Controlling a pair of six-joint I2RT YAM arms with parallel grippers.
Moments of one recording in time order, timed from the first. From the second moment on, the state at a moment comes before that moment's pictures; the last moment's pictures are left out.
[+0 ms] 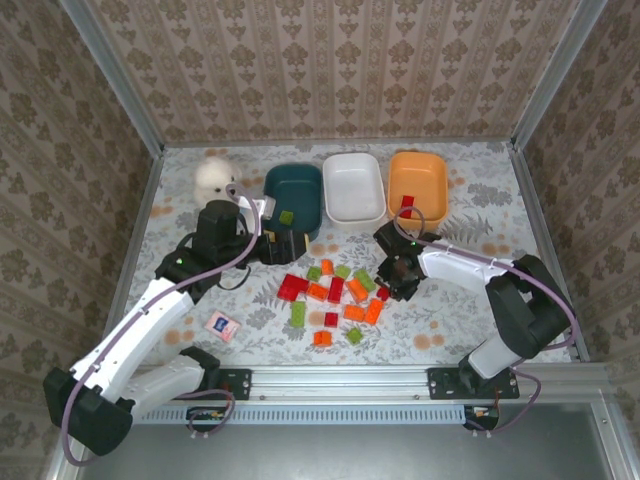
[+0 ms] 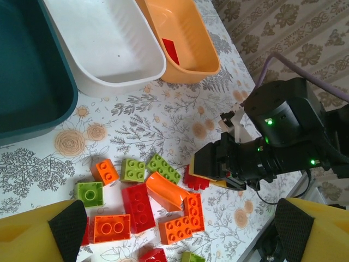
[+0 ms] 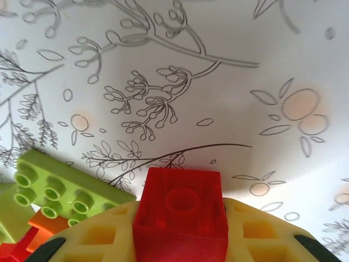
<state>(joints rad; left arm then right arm) -0.56 0.98 0.89 -0.46 0.43 -0.49 0.55 1.55 0.89 -0.71 -0.05 1.29</state>
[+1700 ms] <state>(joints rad) -0.67 1.33 1.10 -0.51 0.42 -0.39 0.10 2.15 1.85 -1.04 0.10 0.66</state>
